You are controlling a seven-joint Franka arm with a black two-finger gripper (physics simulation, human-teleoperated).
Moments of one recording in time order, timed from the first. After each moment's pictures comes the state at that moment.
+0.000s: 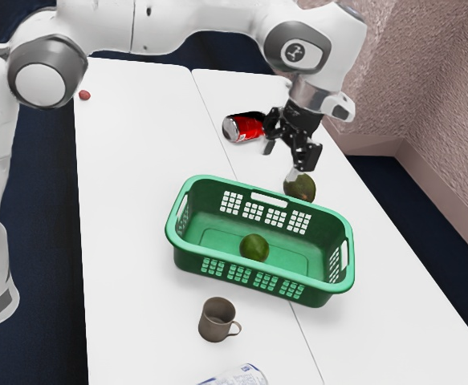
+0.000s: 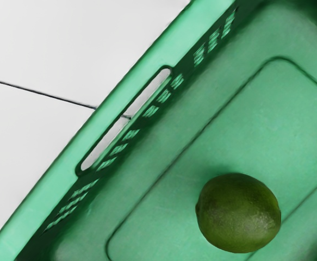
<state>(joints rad) -0.11 0.18 0.01 -1.39 -0.02 1.45 -0.38</state>
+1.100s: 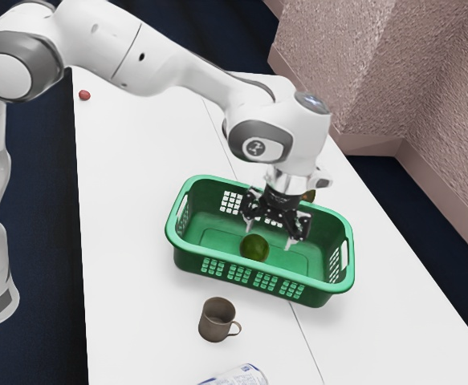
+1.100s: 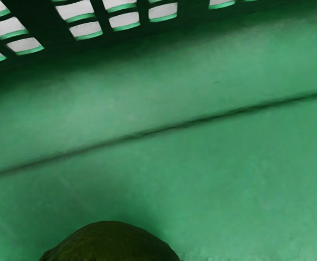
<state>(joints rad) -0.17 0.09 -0.05 -1.89 0.00 2.01 -1.08</state>
